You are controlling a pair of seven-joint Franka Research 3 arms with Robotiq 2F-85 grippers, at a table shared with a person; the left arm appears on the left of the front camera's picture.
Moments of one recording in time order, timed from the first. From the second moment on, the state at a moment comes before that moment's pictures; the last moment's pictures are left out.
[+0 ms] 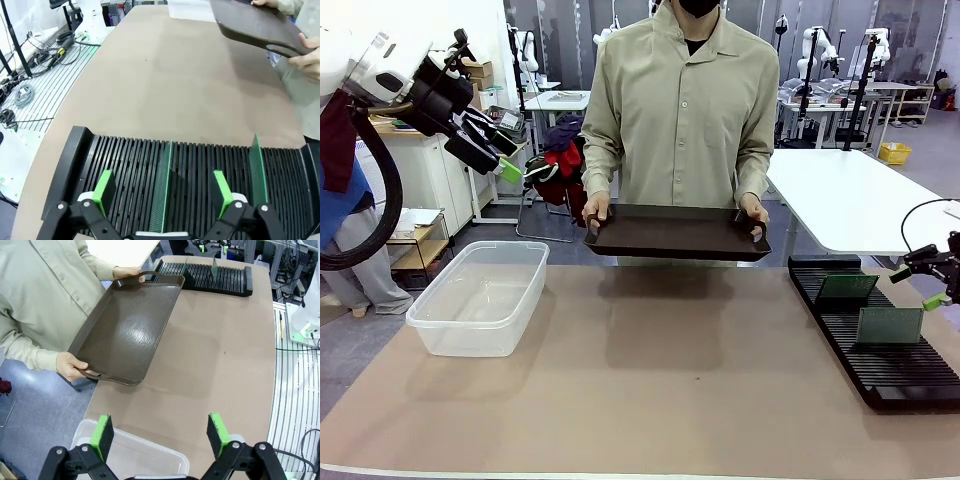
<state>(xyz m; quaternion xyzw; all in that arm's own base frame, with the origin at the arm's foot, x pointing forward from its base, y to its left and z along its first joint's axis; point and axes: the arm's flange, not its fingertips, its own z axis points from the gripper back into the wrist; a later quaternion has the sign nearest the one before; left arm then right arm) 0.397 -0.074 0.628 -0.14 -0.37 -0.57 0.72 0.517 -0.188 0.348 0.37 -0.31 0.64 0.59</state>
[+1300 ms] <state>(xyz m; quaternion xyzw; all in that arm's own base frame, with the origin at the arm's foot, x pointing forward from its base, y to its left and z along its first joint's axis) 0.397 -0.074 0.628 -0.14 -0.37 -0.57 0.72 0.505 -0.137 0.501 0.36 -0.28 0.48 0.75</state>
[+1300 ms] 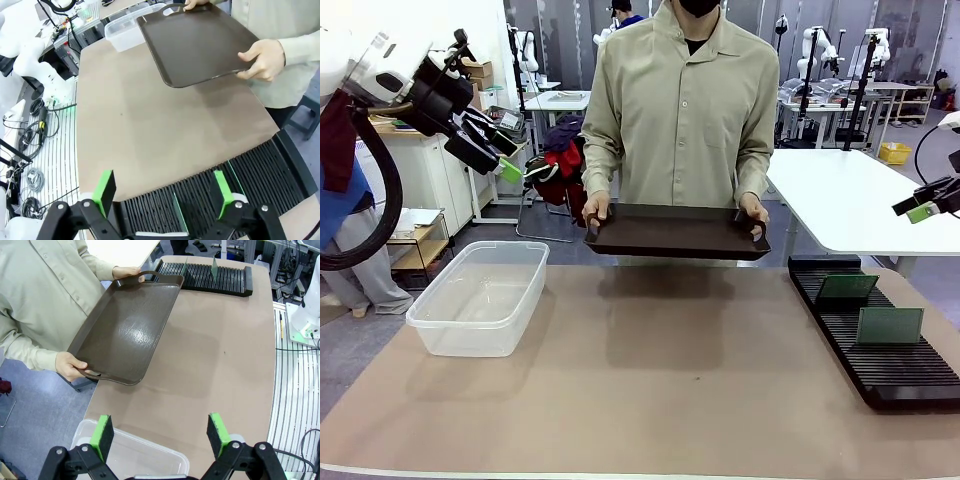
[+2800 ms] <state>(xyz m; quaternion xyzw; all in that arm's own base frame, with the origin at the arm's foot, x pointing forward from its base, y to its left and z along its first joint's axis) 0.397 -0.074 0.628 -0.14 -0.37 -0.57 0.72 0.503 -0.138 0.513 0.34 -0.29 0.46 0.76</state>
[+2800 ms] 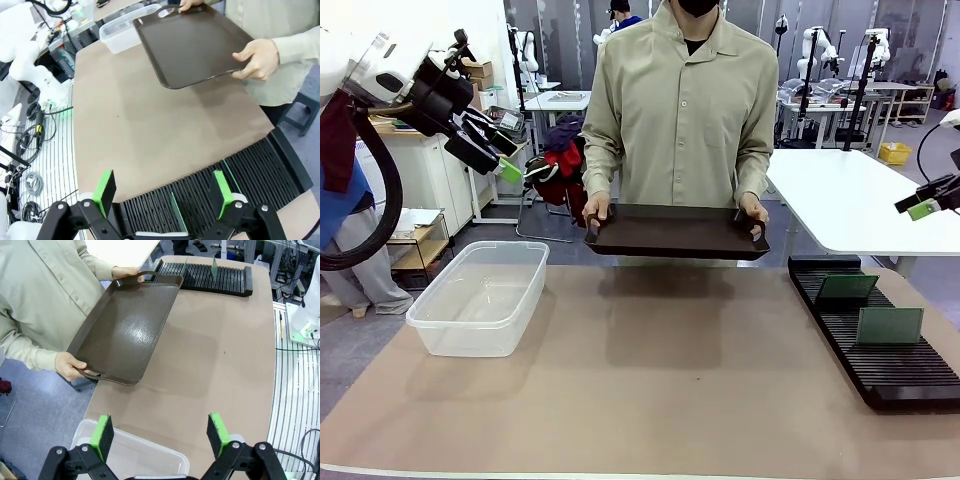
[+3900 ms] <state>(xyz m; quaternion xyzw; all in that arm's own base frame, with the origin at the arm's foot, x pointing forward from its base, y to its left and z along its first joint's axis) 0.397 -0.074 0.628 -0.14 -0.37 -0.57 0.72 0.471 -0.093 0.602 0.26 -0.31 0.44 0.80</state>
